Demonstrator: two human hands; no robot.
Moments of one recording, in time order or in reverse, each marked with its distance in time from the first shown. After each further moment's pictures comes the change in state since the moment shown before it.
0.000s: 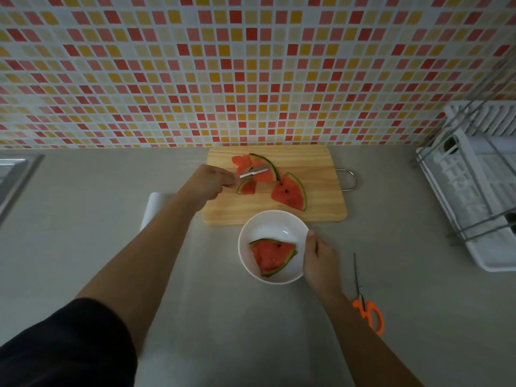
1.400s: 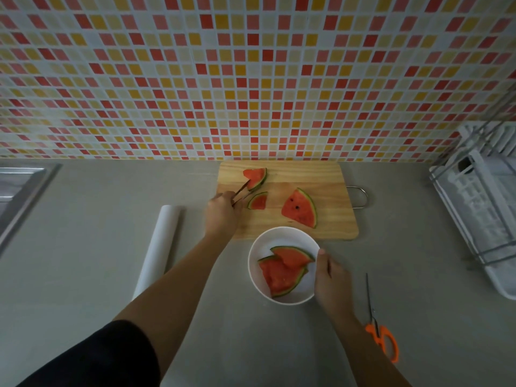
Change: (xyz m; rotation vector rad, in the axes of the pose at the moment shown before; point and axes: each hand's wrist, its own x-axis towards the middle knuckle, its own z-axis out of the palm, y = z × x) left_hand 0.002 -0.049 0.033 0.531 0.462 0.332; right_hand 0.000 0.004 0.000 -0.005 0.004 -0.022
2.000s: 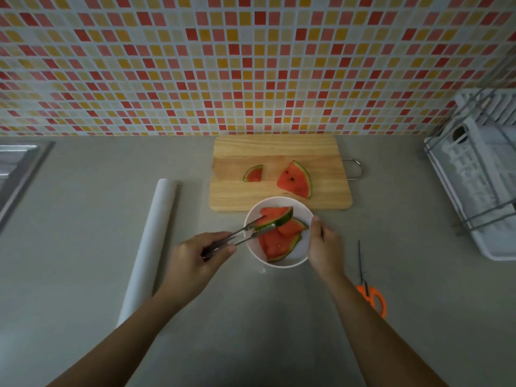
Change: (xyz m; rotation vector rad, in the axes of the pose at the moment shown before) left_hand -0.150 -0.018 -0.089 -0.306 -0.209 0.168; right_hand 0.001 -0.007 -0.001 0.050 0.014 0.017
